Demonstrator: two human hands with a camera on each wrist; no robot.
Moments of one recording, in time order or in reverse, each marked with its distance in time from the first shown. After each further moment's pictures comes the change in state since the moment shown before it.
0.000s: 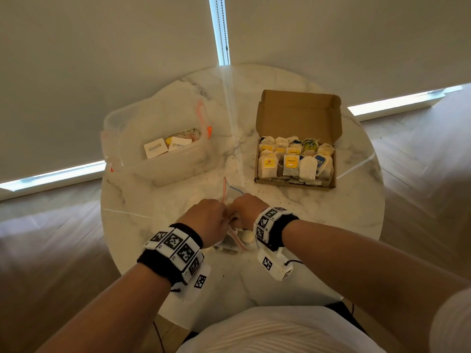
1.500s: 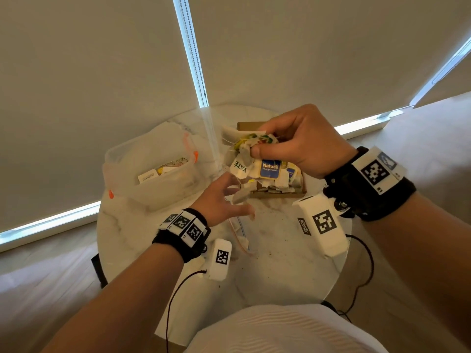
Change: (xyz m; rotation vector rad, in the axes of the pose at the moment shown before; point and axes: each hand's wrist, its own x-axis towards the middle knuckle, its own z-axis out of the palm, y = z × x) left_hand -0.012 0.049 -0.033 -0.898 0.154 0.289; right_hand -0.211 -0.058 -0.159 0.627 0.753 -0.318
